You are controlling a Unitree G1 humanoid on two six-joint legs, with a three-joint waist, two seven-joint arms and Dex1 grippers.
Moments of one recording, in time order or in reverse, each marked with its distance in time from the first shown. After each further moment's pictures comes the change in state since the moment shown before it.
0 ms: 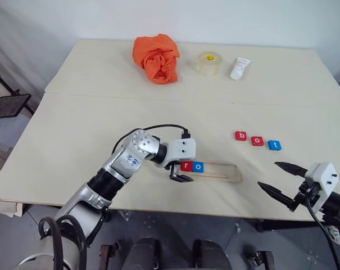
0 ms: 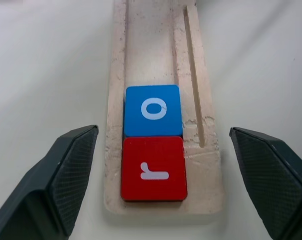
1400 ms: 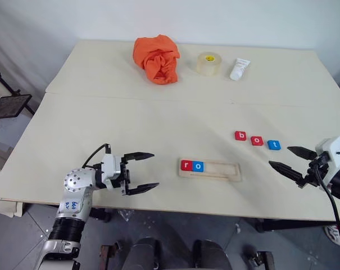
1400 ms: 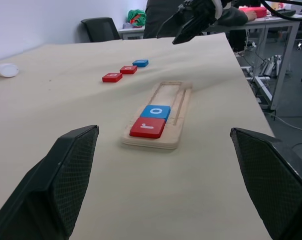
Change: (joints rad) left arm 0.492 0.052 0.534 0.117 -0.460 -0.676 -0.228; right arm -0.212 -0.114 -0.007 0.139 0.027 0.267 -0.052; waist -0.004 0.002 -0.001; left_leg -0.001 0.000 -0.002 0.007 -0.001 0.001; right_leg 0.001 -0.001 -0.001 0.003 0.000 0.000
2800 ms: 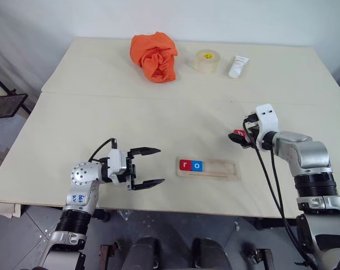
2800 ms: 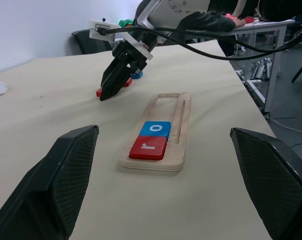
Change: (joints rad) left arm -0.047 -0.029 -0.035 0.012 0.006 -0.022 0.016; right arm -0.691 0.241 0.415 0.280 -0.237 0.483 -0.455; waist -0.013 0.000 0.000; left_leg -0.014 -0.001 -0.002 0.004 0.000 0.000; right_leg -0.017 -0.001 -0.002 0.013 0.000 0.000
